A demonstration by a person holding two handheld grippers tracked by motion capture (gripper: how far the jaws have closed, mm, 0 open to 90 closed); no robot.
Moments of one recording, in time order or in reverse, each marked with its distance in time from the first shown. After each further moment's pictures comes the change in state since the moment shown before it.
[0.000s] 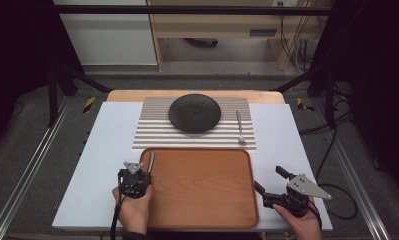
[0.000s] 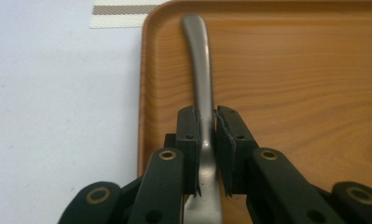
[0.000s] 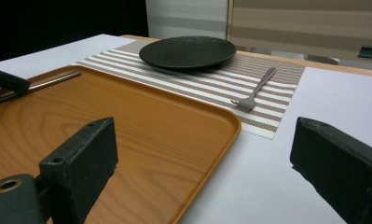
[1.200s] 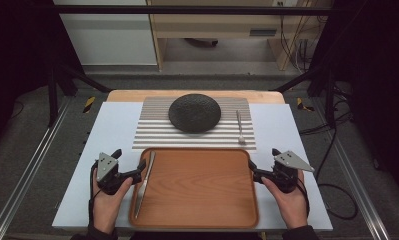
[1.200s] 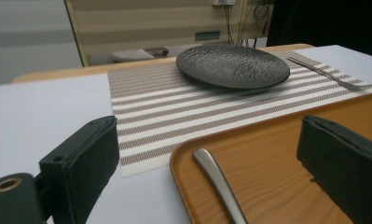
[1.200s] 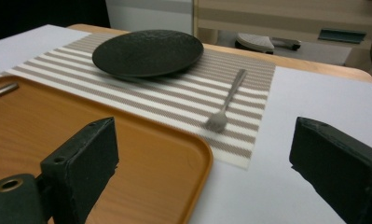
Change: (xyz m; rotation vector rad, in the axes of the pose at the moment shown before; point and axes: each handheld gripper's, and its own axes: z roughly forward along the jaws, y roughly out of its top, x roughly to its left) left arm 0.060 0.017 -0.019 -0.478 -0.229 0.201; right arm -0.005 0.040 0.049 0.093 -0.153 0.018
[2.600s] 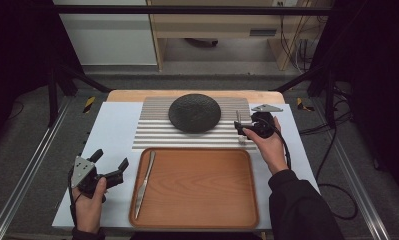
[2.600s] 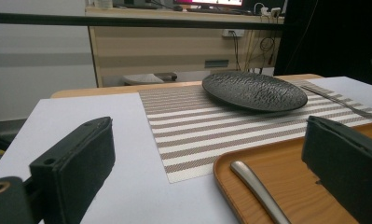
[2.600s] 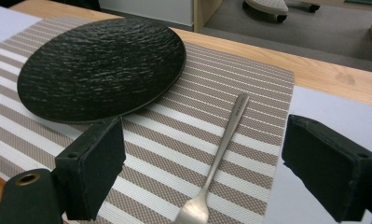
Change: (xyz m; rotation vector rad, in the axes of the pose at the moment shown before) left arm 0.040 -0.010 -0.023 -0.119 0.028 -0.056; right arm -0.039 0.066 0.140 0.186 0.019 0.005
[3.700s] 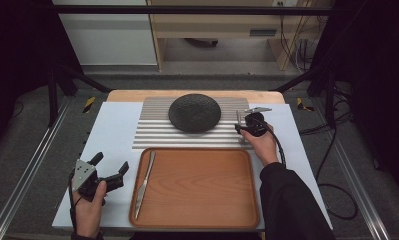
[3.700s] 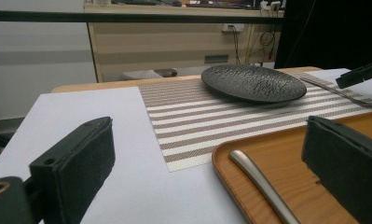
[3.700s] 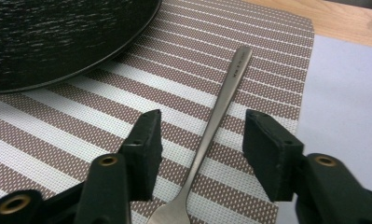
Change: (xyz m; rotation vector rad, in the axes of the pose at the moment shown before) left arm -0.001 -0.006 -0.006 0.019 0.000 0.014; right arm -0.014 -0.021 0.054 0.148 -0.023 0.017
